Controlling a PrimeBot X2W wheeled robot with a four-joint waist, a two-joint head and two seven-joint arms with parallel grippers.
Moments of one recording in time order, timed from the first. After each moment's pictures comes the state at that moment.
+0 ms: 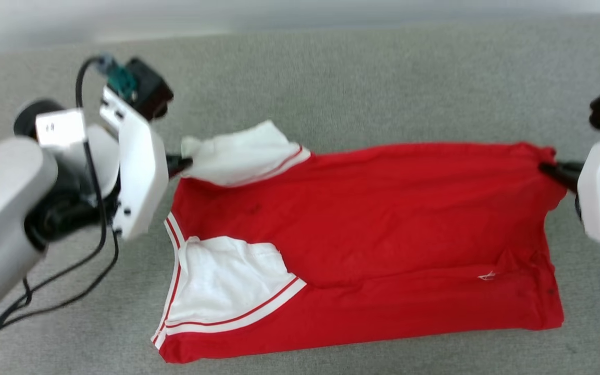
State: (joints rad) left arm -1.09 0.86 -1.08 0.09 -1.12 -0.12 0.63; right arm -0.75 -0.79 0.66 0.26 0.89 0.13 0.62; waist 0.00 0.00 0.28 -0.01
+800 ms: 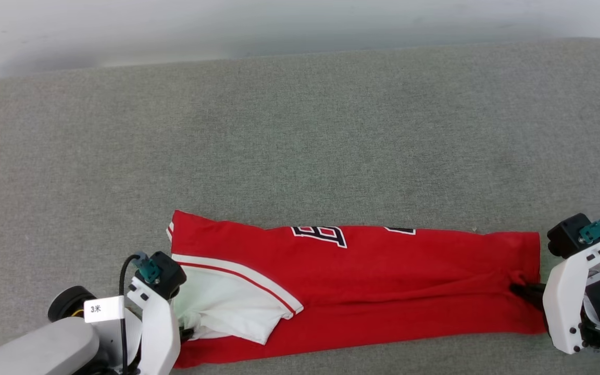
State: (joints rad) left arm -0.66 0.95 -1.23 -0.04 -1.11 0.05 0.48; right arm -0.42 -0.76 0.69 0.28 0.90 0.13 0.50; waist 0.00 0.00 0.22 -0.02
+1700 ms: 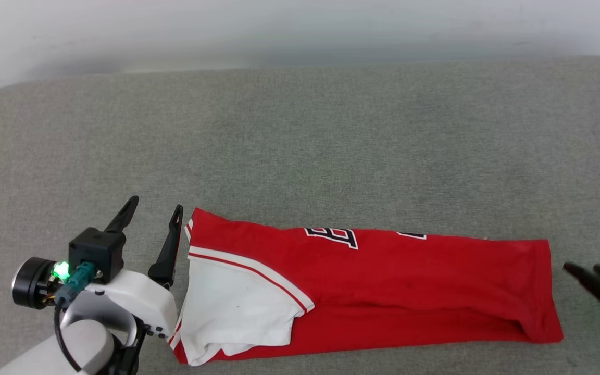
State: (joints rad) left arm -0.47 0.83 -0.93 -0.07 -0.89 0.51 -0.26; right arm -0.21 -0.76 0.26 0.27 1.11 0.13 0.46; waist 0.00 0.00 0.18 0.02
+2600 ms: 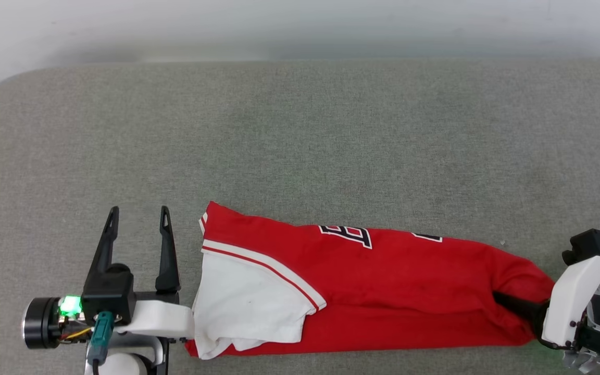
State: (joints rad) left arm -0.13 0.41 -0.40 -0.02 -0.32 0.46 -0.26; right arm -0.27 -0.56 0.39 0.36 1.15 0.13 0.59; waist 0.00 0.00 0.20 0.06
